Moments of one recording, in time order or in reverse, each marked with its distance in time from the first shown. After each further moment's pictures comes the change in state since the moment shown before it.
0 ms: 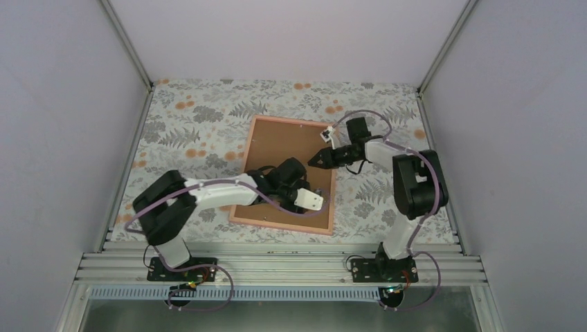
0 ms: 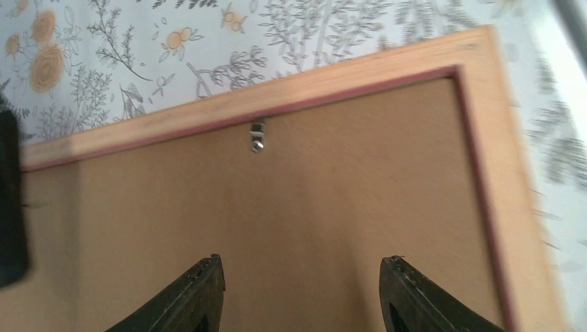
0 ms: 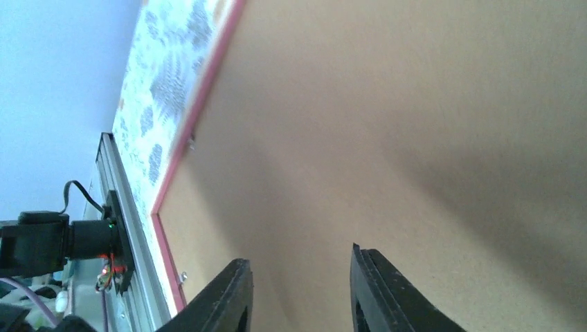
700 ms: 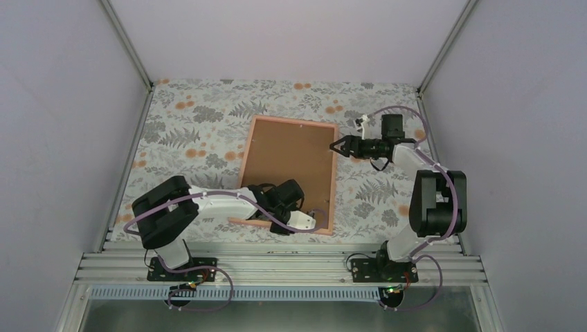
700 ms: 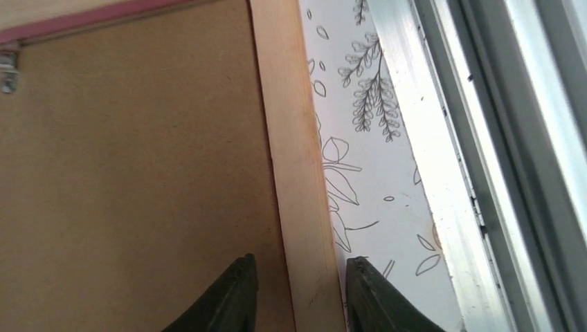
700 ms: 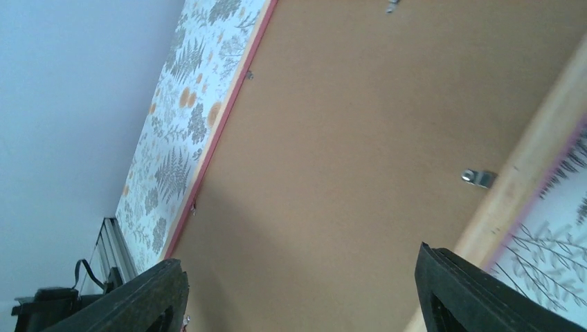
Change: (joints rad) left arm -0.090 -0.076 -0.150 -0.105 0.031 -0.110; right arm -0.218 -0.225 -0.057 0.054 -0.020 0.060
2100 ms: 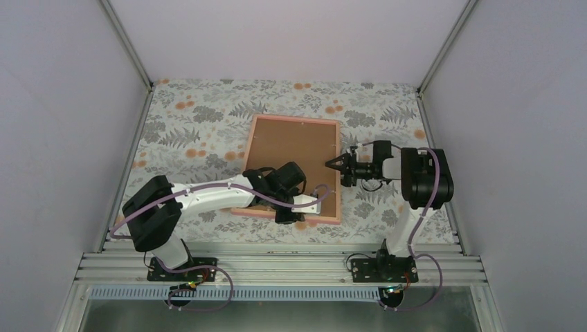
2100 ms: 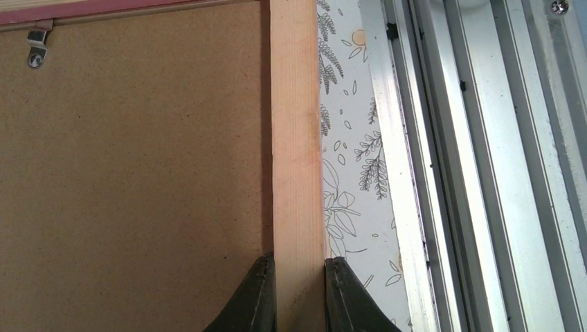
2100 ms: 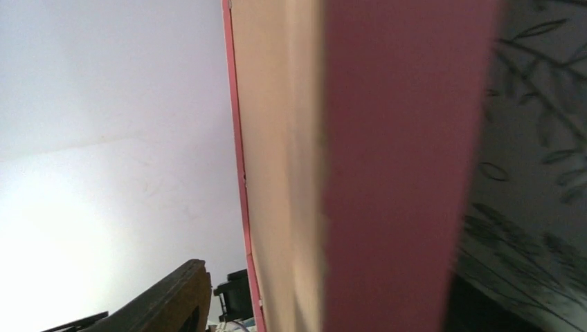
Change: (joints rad) left arm 0.050 -0.045 0.173 -0.185 0.099 -0.162; right arm -0.042 0.281 -0.240 0.393 -0.349 0.529
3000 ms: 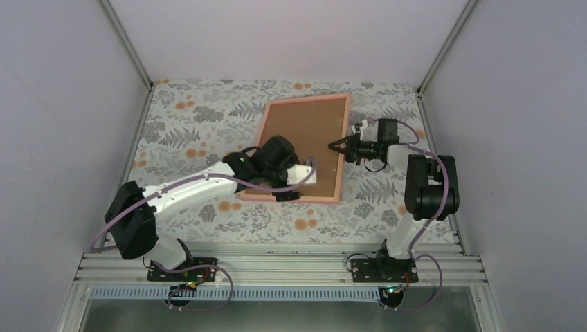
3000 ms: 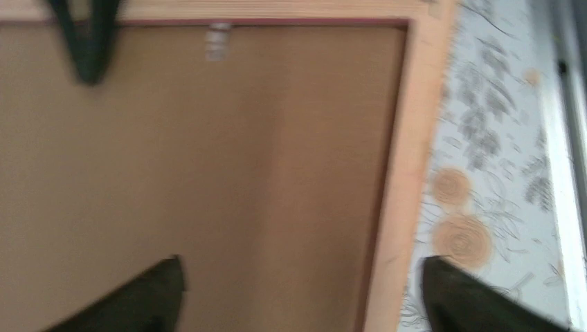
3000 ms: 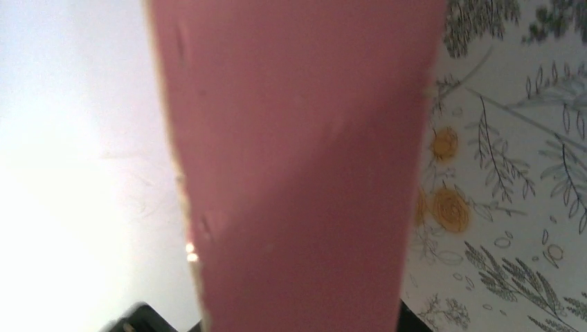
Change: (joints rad) left arm 0.079 -0.096 0.088 -0.010 -0.180 0.059; right arm 0.018 -0.110 0.169 -0.108 0.056 0.056
